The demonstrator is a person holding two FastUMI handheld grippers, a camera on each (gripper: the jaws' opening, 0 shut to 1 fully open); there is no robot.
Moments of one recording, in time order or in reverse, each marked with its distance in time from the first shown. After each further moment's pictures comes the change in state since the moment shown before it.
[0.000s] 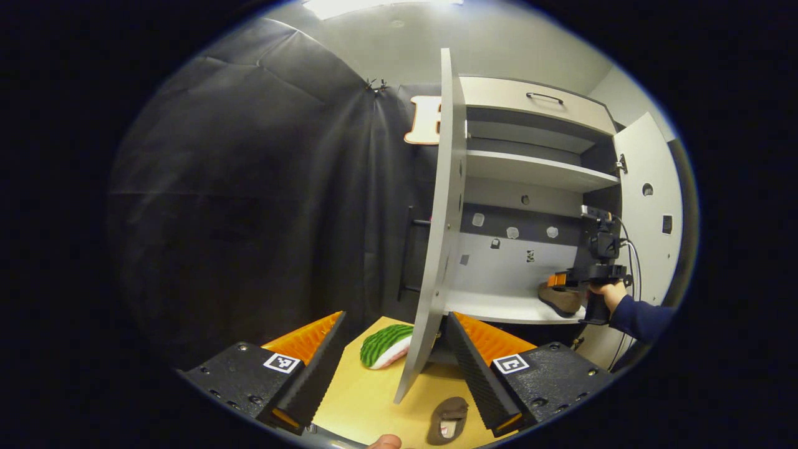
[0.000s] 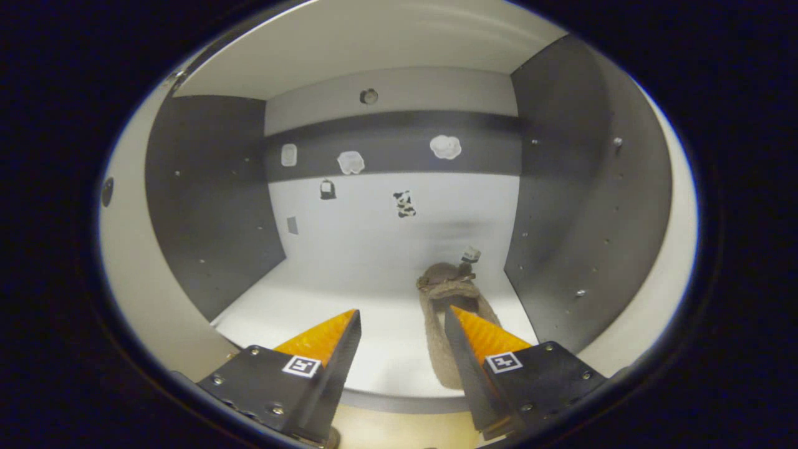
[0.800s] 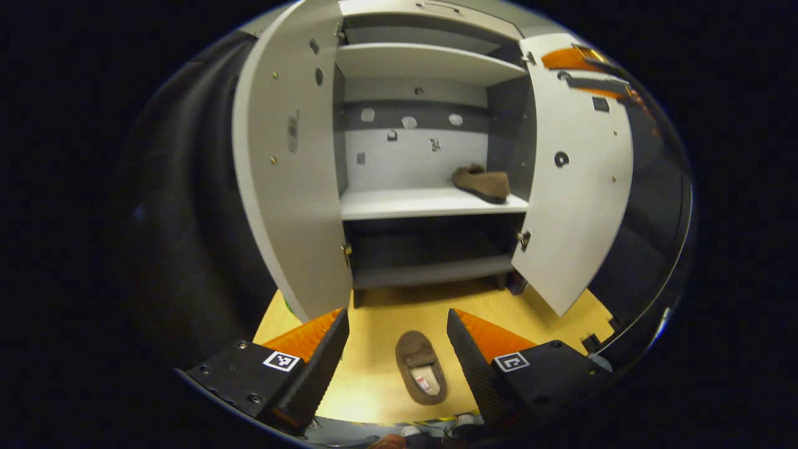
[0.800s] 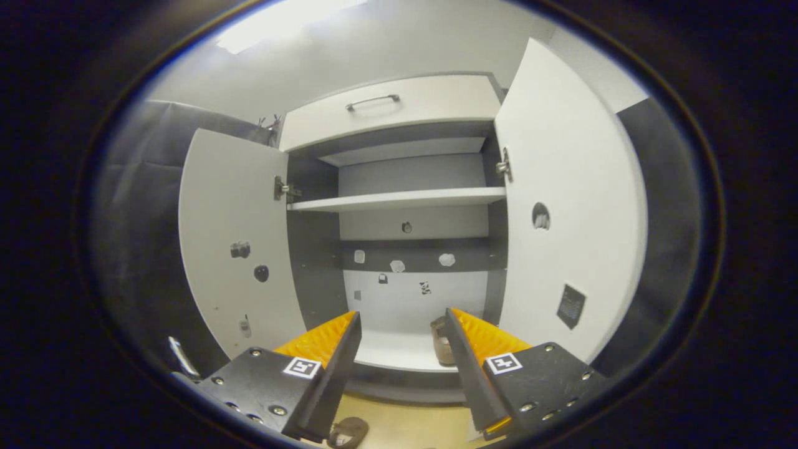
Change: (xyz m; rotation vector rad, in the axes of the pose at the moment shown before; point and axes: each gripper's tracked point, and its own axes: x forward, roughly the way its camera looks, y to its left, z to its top) left arm 0.009 -0.104 -0.181 0.246 0.463 -0.417; right arm -0.309 0.001 0.103 0.007 -0.342 0.048
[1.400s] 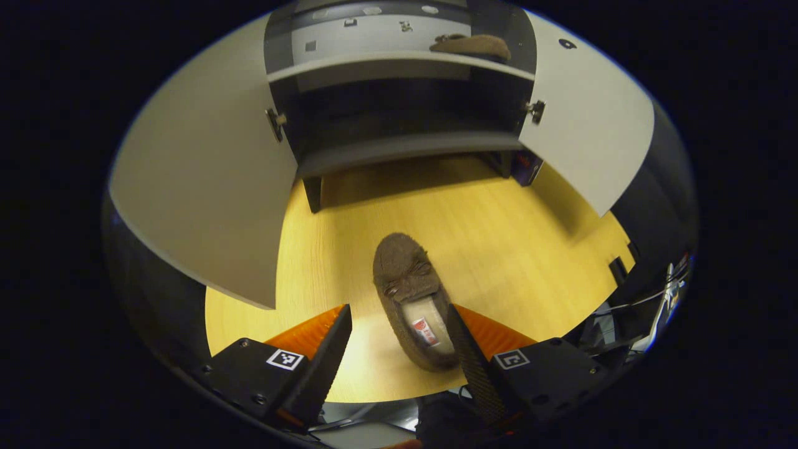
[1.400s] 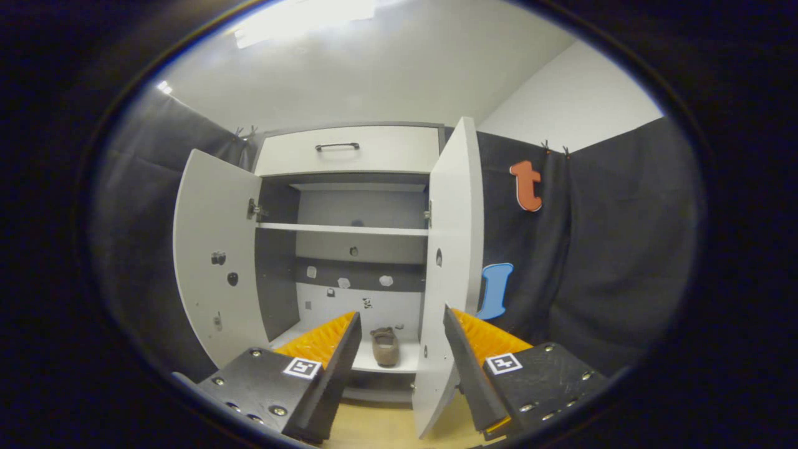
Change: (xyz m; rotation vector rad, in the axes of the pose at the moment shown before) left arm 0.104 -0.005 -0.168 0.071 0.468 -0.084; right arm -0.092 -0.053 0.037 -0.084 -0.094 -0.220
